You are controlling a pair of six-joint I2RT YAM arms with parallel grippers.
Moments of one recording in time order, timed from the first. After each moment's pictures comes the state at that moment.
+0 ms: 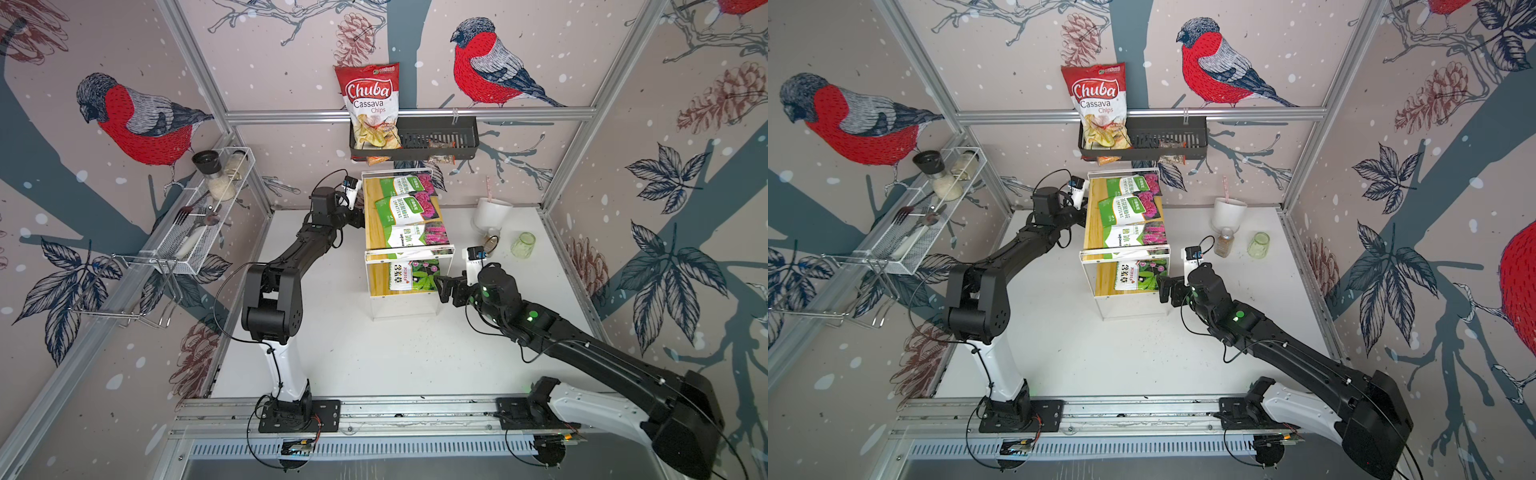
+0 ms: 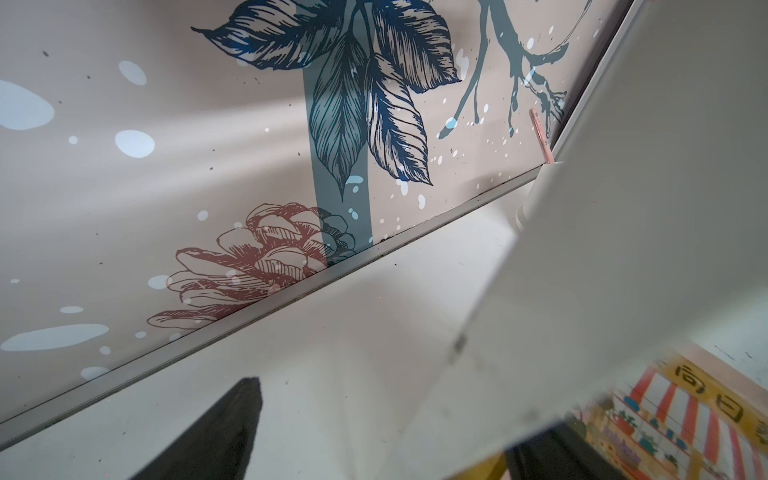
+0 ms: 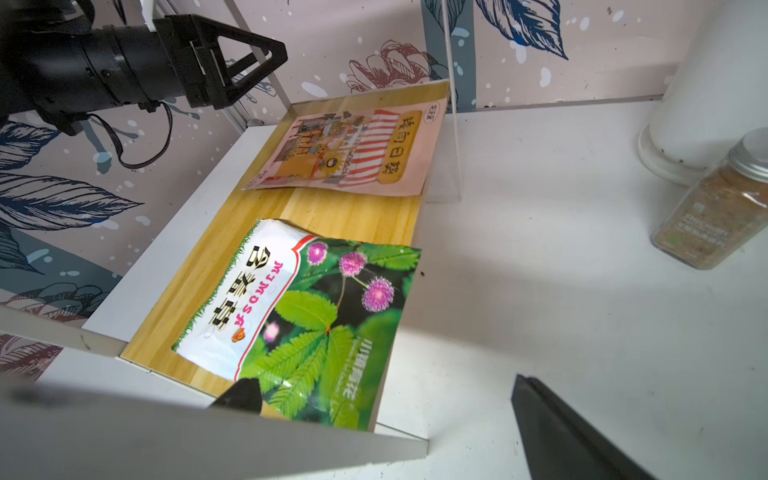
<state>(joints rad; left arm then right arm) -0.15 1.91 1.46 0.13 0.50 0.08 0.81 1.06 0.74 -0.13 0.20 0.39</state>
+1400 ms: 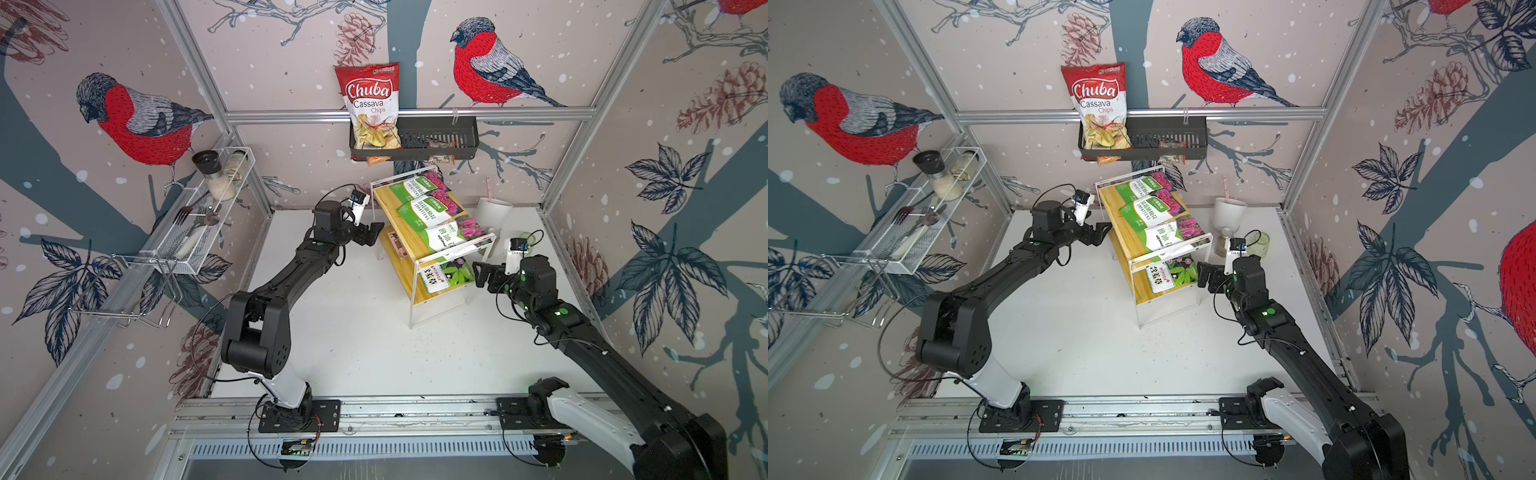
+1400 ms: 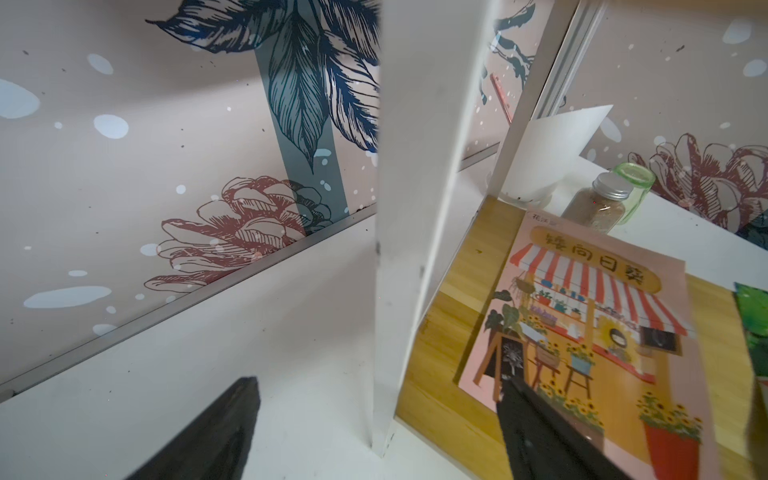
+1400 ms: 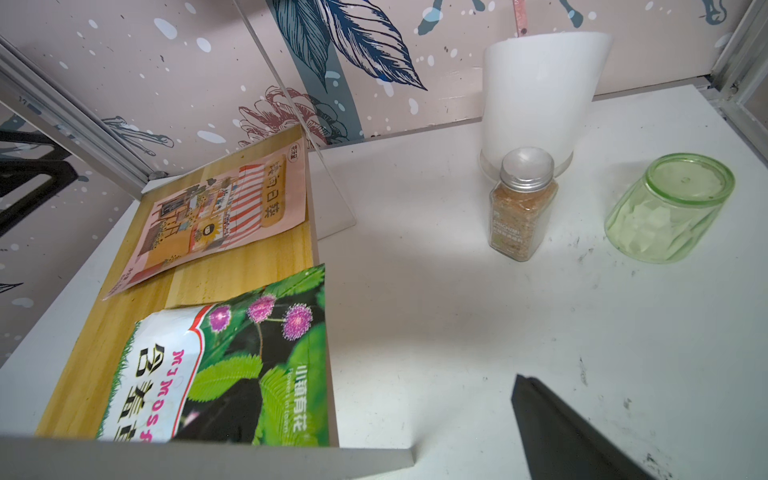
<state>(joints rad) -0.23 1.68 1.22 0.07 0.40 0.14 0.38 0.94 0.66 -0.17 0.01 0.30</state>
